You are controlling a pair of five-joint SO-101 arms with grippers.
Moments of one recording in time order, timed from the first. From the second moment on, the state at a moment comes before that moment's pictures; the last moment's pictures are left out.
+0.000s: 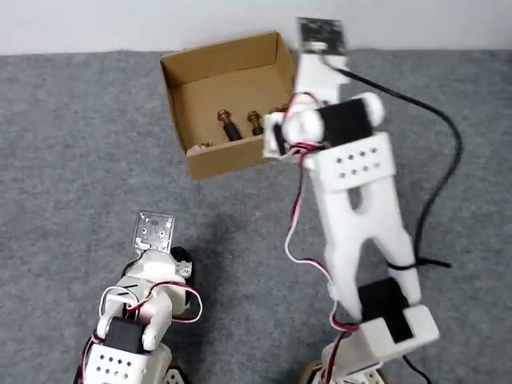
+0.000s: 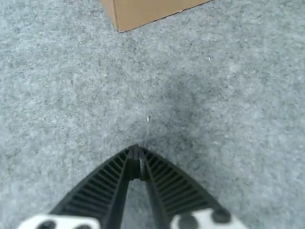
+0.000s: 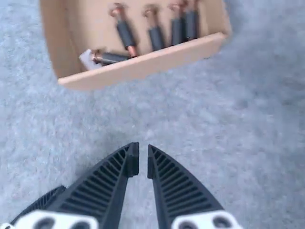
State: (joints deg) left arm 8.6 -93.1 97.2 55.8 12.2; right arm -19.8 1.9 -33.5 100.3 -20.4
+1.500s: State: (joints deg) left arm 8.6 -93.1 97.2 55.8 12.2; right arm 5.8 -61.4 76.5 40.5 -11.7
